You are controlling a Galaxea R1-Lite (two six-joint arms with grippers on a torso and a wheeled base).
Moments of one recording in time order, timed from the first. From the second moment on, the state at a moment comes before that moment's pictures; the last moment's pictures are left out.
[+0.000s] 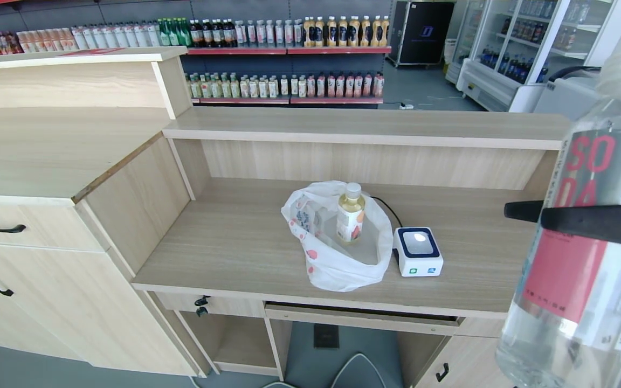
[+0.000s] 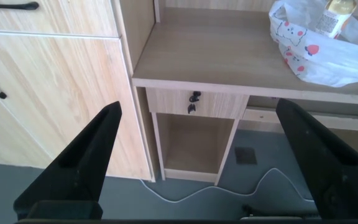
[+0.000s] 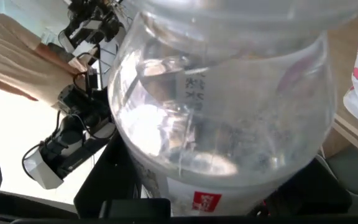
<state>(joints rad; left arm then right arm) 0.00 0.00 0.00 0.00 0.00 0.00 0.55 1.13 -0.96 -0.04 0.66 0.32</state>
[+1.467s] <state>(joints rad) 0.00 0.00 0.00 0.00 0.00 0.00 0.56 1.07 -0.89 -0.03 0.66 0.29</state>
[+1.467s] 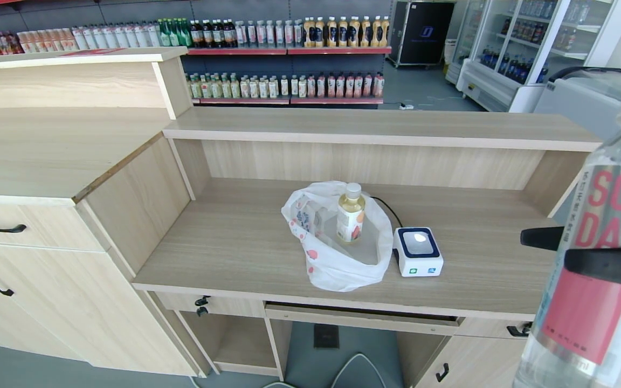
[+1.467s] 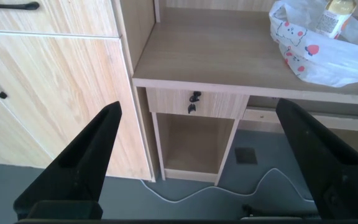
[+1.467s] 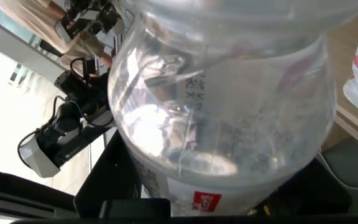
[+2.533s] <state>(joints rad) 0.00 0.00 0.00 0.00 0.00 0.00 0.28 1.20 -0.89 -0.11 0.52 -0.21</state>
